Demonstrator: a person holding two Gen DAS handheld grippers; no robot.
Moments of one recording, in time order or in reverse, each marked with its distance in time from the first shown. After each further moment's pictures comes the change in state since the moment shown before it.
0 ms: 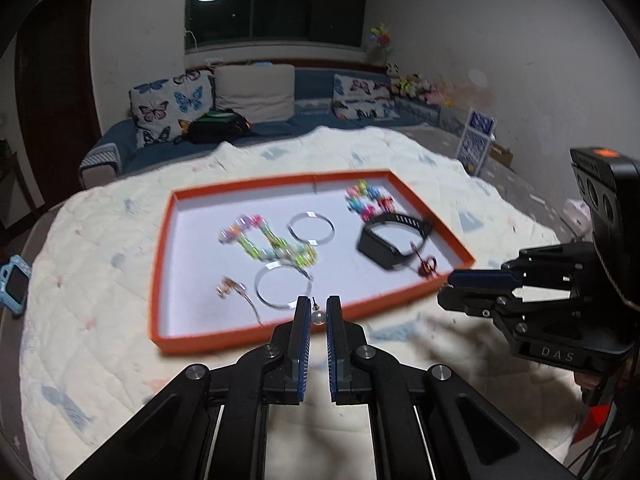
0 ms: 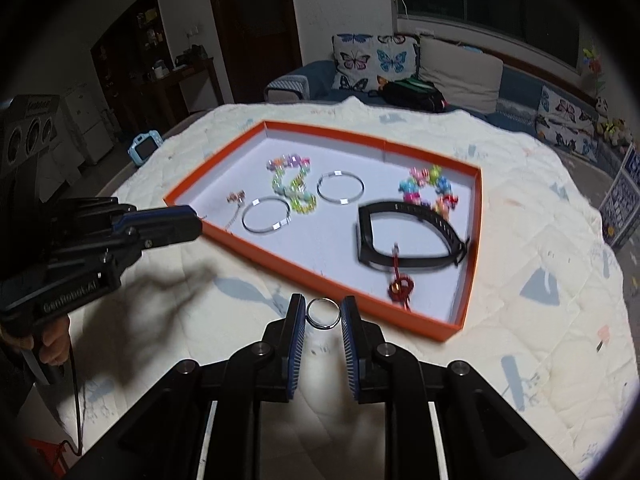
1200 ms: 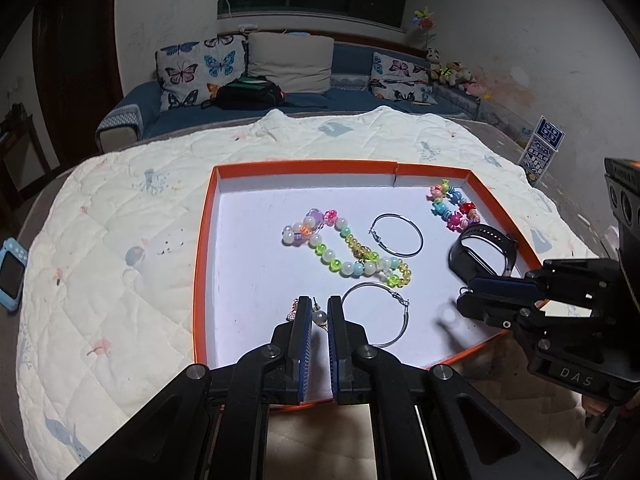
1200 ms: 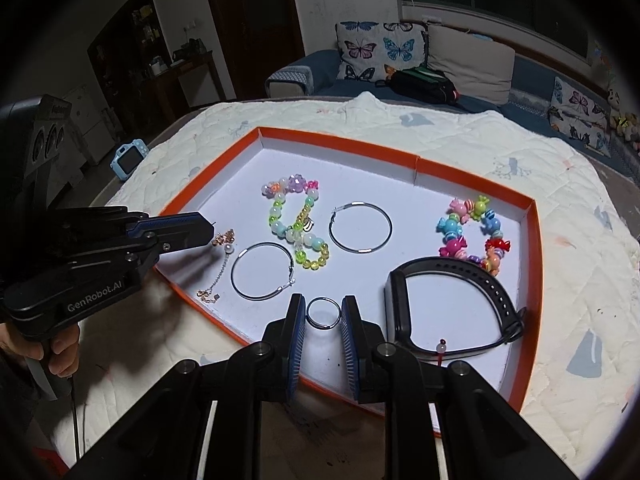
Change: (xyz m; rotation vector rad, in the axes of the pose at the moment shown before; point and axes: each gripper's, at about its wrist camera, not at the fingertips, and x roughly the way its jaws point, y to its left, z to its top) left arm 0.071 0.072 0.022 -0.110 0.115 0.064; right arm 0.058 0.000 0.036 0.035 0.069 0.035
